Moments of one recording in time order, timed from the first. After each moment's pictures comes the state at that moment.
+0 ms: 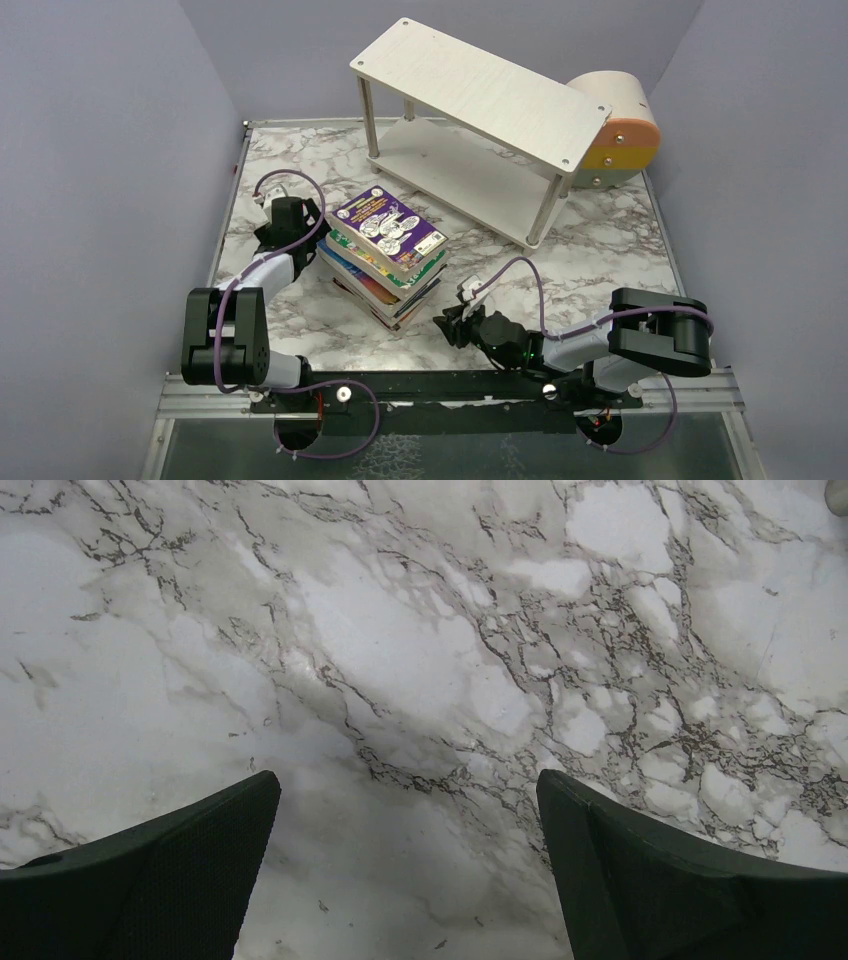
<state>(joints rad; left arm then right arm) 0.00 1.39 0.62 0.05 -0.21 -0.50 1.30 1.49 0.26 0.93 0.48 0.33</state>
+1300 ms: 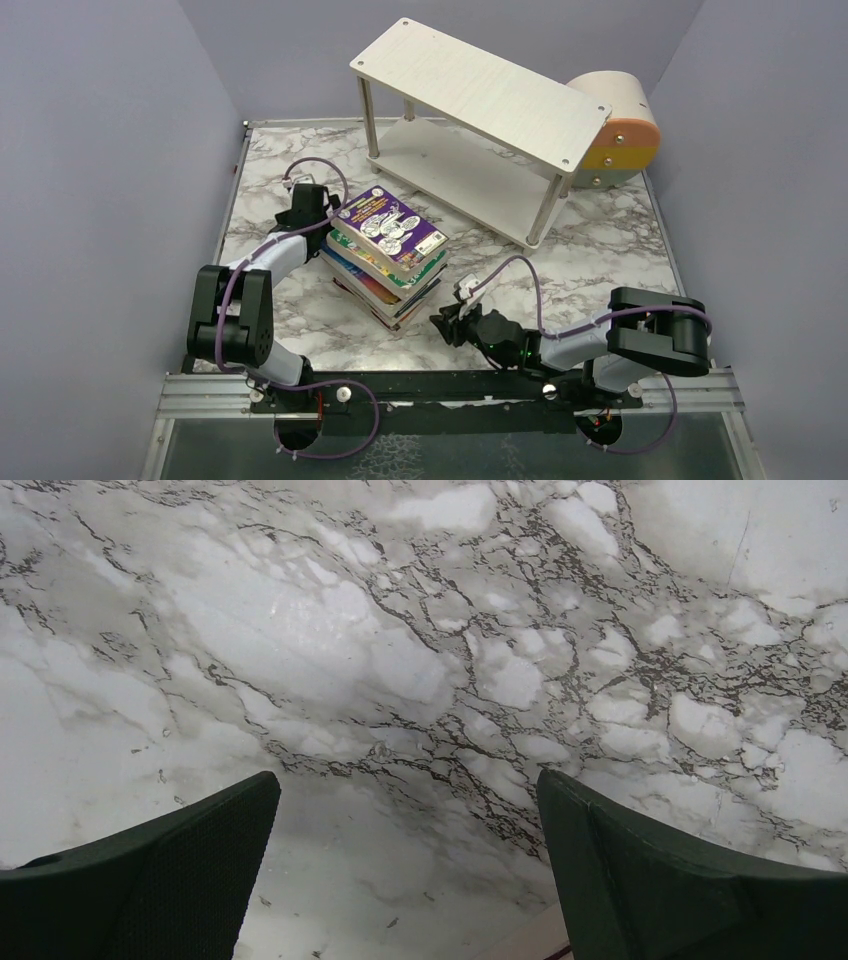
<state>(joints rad) -0.11 1.50 0.78 -0.11 -0.17 -0.40 1.30 1.50 0.28 0.92 0.47 0.33</state>
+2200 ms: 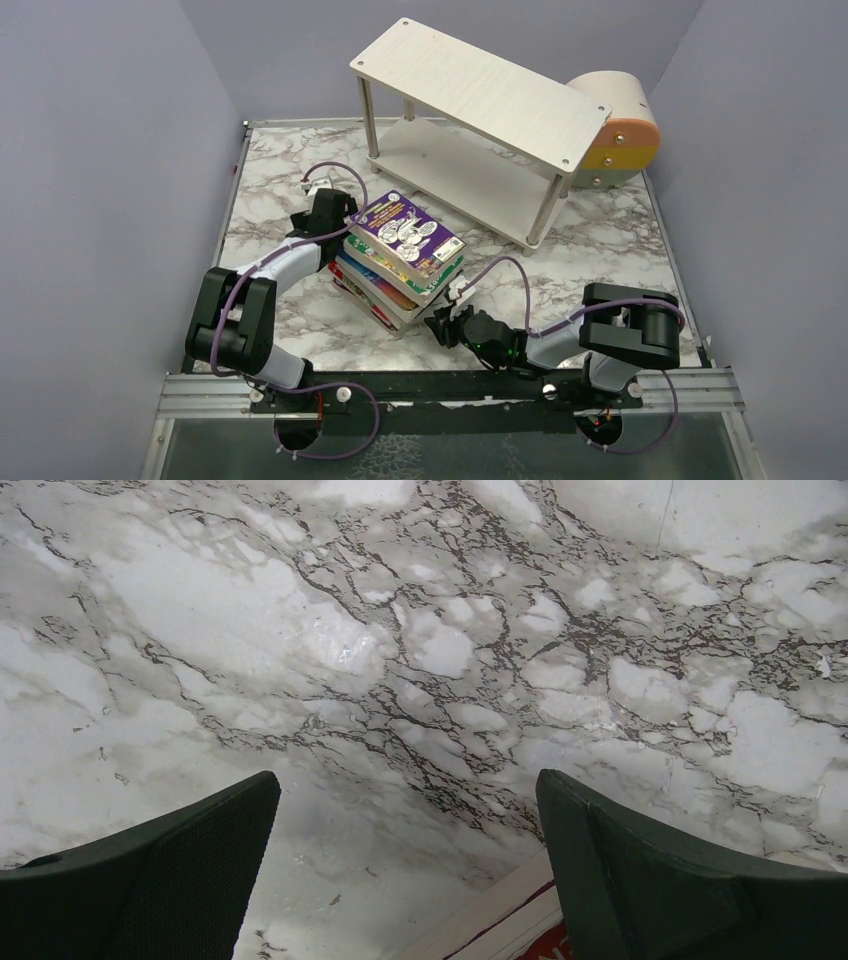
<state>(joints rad) -0.25 1.49 0.76 -0.10 -0.28 -0.43 1.30 1.63 0.33 0.95 0.47 0.36</state>
